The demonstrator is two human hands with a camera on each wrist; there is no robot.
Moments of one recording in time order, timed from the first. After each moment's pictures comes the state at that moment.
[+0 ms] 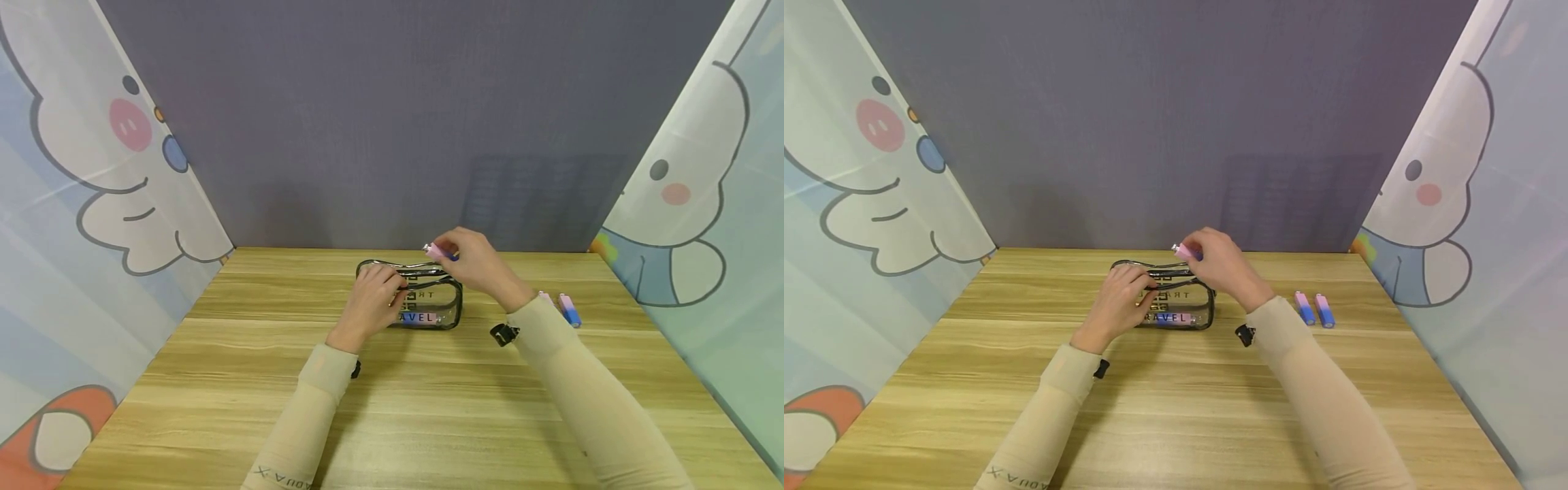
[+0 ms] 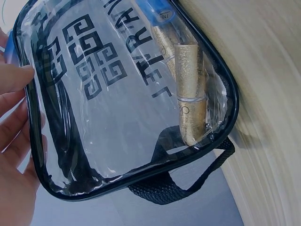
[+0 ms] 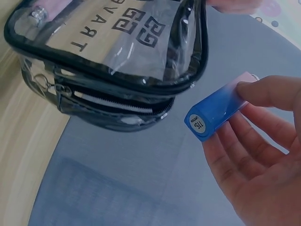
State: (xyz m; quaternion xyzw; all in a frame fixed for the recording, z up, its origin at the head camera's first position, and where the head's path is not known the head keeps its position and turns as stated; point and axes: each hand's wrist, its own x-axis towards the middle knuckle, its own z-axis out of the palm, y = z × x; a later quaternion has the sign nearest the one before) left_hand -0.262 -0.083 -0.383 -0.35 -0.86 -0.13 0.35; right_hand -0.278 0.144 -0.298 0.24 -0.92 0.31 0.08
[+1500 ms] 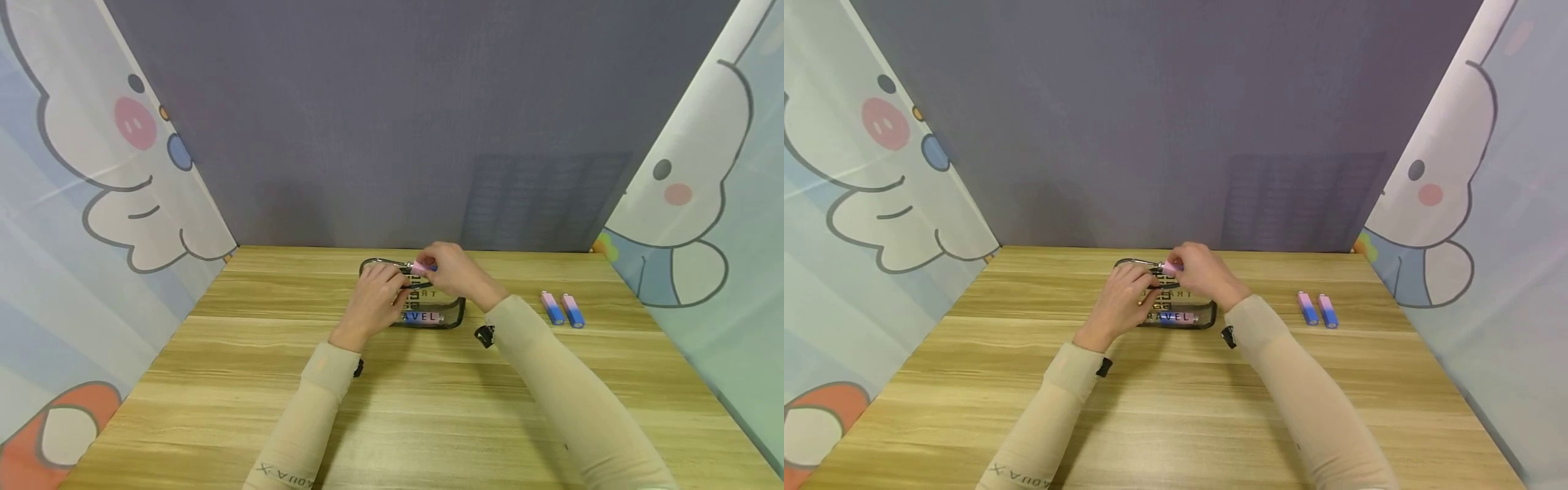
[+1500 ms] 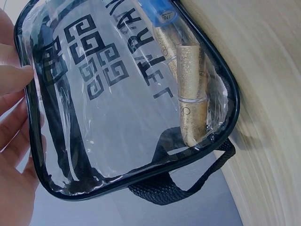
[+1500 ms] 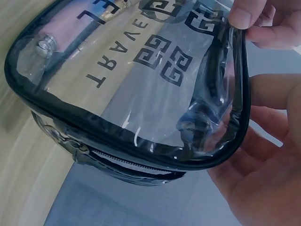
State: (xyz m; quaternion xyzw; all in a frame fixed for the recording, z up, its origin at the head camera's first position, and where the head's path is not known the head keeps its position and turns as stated) left_hand -0.262 -0.079 -0.383 -0.35 -0.86 -0.12 0.34; right_hand -0.292 0.116 -0.321 0.26 -0.94 0.23 0.02
